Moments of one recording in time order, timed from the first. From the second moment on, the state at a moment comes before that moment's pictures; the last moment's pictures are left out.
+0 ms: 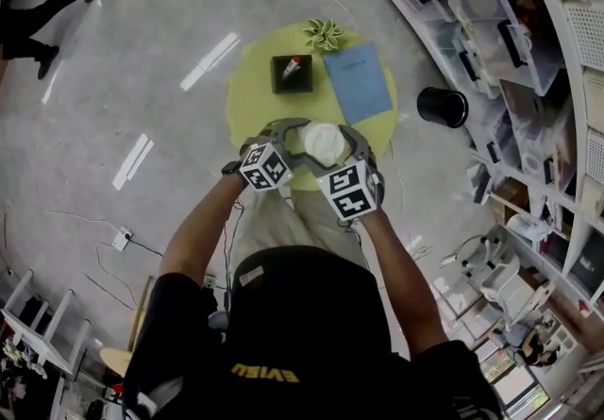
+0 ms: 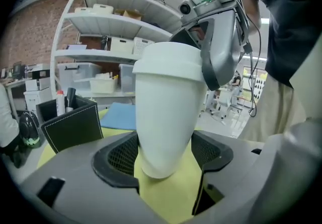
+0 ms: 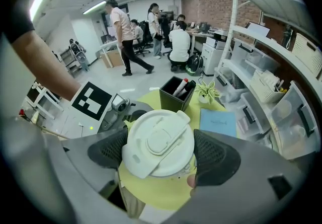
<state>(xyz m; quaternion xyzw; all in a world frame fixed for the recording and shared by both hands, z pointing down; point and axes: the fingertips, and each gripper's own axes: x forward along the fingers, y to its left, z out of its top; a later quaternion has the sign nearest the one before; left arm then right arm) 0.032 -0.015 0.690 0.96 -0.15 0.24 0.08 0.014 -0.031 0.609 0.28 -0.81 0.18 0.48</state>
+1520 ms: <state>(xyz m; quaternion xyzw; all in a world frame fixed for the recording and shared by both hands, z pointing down) 0.036 -0.010 0.694 0.95 -0.15 0.25 0.10 0.011 -0.004 0.612 -0.07 -0.85 -0.04 0.52</state>
